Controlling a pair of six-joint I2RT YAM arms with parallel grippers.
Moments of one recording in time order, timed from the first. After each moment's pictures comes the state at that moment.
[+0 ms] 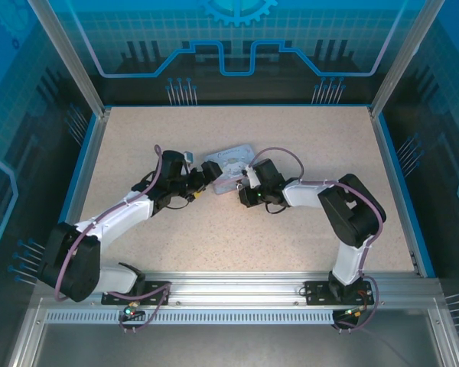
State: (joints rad) left arm -0.39 1.34 0.78 -0.09 0.37 -1.03; right arm 0.58 1.83 0.93 -0.03 -0.26 0.30
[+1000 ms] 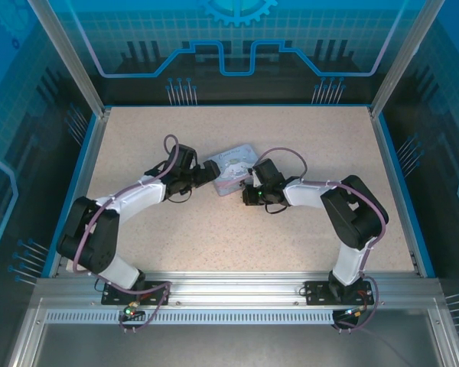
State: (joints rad) left arm -0.38 1.57 0.94 -0.24 0.09 -0.82; right arm 0.58 1.81 0.94 -0.11 -0.21 0.54
